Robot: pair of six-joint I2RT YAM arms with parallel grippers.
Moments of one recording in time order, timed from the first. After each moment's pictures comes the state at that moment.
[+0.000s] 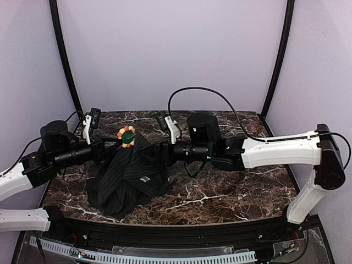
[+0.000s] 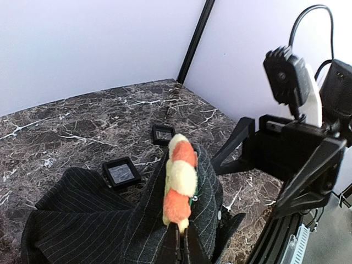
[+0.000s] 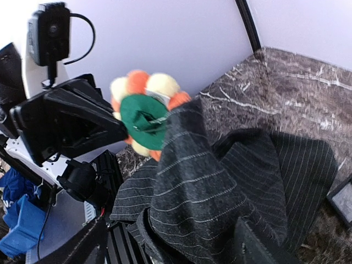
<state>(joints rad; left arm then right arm) -0.72 0.79 0.66 -0.07 0.17 -0.28 1.11 1.61 1.17 0.24 -0.16 0.43</state>
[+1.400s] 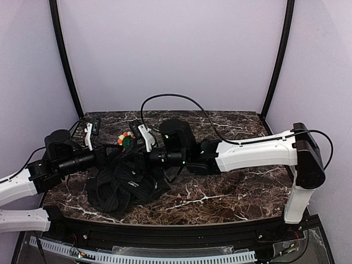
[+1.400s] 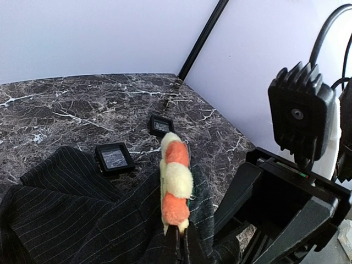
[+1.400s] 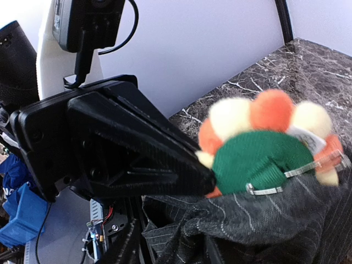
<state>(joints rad) -0.72 0.79 0.53 0.07 0.18 -0.41 1.19 1.87 1.39 0.22 -0.18 0.40</state>
